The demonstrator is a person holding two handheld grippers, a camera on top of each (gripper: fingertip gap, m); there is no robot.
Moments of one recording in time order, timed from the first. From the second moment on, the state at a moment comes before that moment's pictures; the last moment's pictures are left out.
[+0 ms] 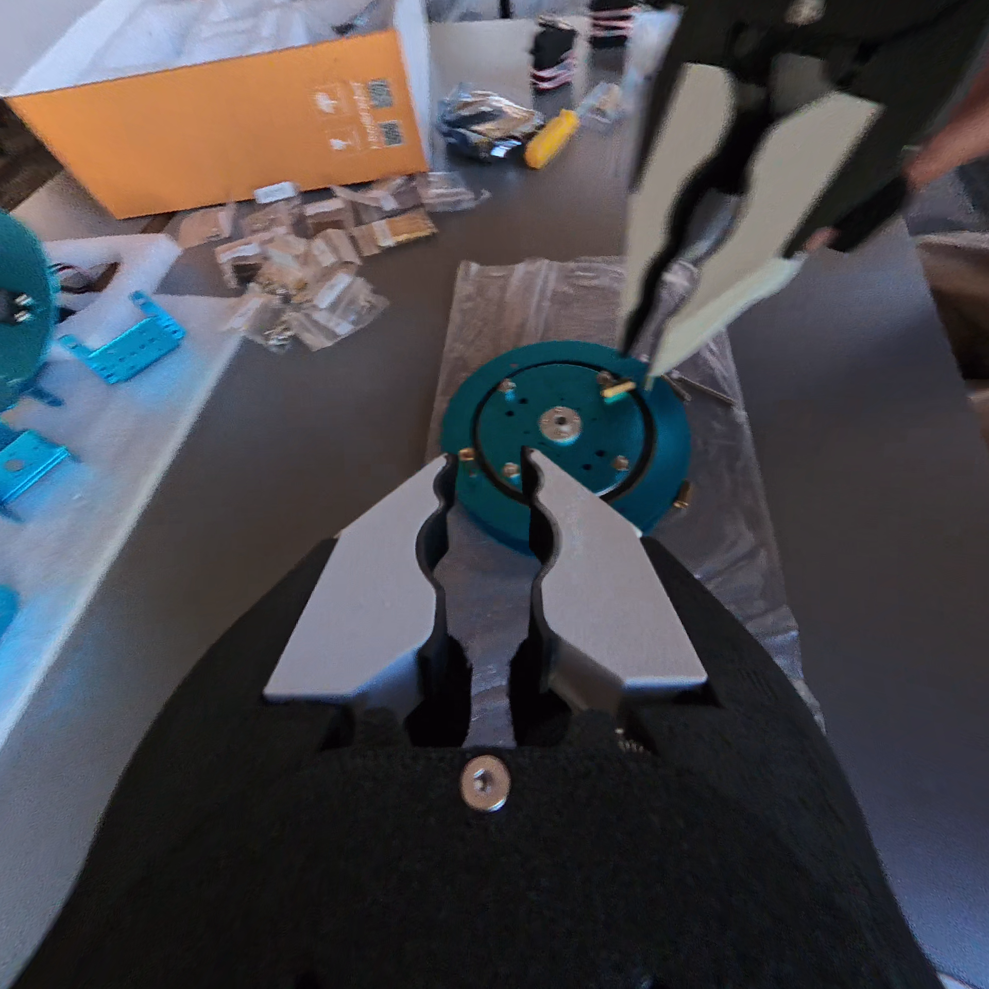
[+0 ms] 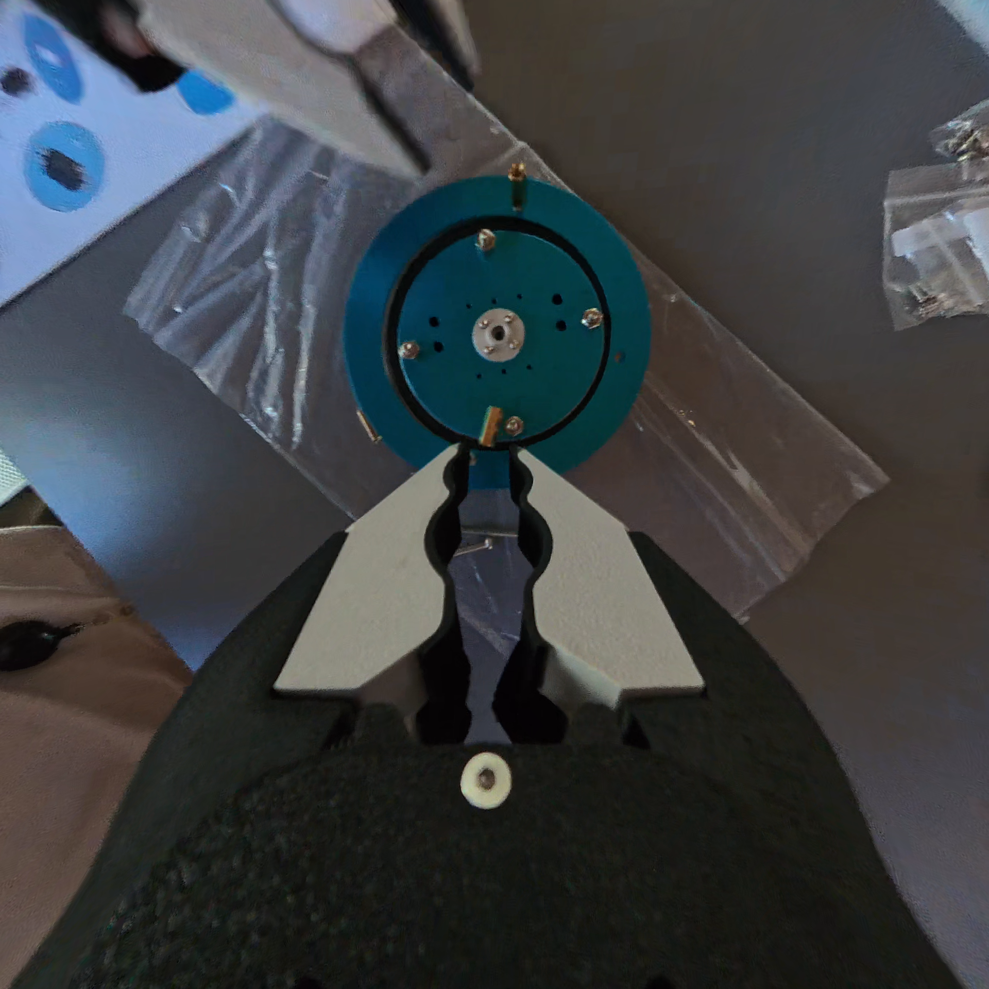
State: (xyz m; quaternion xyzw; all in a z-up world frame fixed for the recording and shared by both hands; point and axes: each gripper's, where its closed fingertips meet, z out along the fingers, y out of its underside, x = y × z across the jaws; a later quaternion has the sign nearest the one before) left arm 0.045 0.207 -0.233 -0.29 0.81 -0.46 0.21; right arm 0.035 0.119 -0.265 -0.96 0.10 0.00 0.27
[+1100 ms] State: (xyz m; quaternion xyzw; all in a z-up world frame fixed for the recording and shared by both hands) left arm 0.046 0.208 -0.274 -0.37 0.81 -0.44 0.08; right arm 0.034 0.107 -0.266 -0.89 0.10 -0.10 0.44
